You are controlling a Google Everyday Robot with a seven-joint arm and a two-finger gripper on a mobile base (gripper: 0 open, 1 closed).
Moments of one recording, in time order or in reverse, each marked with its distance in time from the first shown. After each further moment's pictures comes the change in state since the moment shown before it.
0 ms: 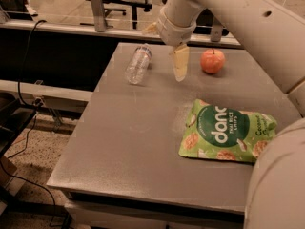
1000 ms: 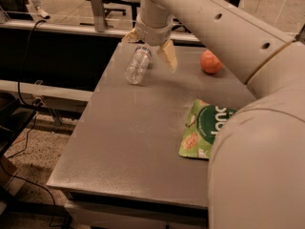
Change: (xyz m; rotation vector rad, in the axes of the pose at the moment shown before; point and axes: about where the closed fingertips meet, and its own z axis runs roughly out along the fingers) arm -0.014 -0.034 0.033 -0.075 0.092 -0.409
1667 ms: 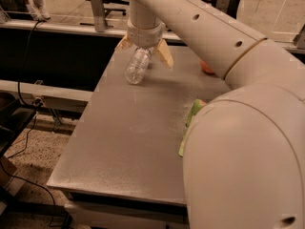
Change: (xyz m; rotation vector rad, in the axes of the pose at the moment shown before) arm -0.011 -0.009 0.015 -0.092 -0.033 -0.183
